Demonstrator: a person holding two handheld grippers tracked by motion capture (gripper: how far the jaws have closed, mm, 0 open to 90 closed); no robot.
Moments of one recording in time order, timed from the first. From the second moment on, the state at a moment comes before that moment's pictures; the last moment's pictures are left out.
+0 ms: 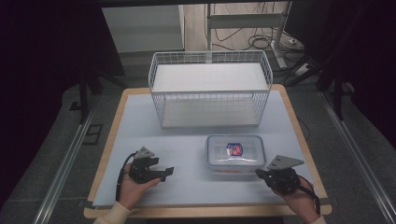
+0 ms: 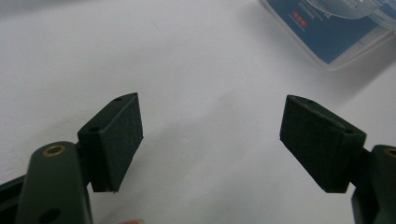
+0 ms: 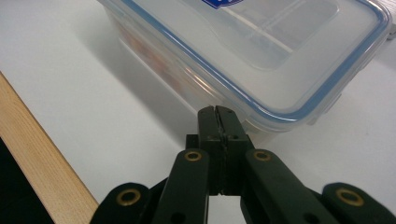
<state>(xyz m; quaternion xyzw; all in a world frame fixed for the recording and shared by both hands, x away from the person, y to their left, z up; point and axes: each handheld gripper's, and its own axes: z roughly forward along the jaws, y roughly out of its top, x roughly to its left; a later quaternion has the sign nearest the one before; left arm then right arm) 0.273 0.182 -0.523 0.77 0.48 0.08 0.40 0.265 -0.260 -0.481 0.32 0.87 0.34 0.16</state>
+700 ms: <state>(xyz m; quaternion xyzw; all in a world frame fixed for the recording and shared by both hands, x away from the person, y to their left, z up) 0.286 0.179 -0.516 0.77 0.48 0.08 0.42 0.312 -0.315 -0.453 0.43 0.79 0.40 0.17</state>
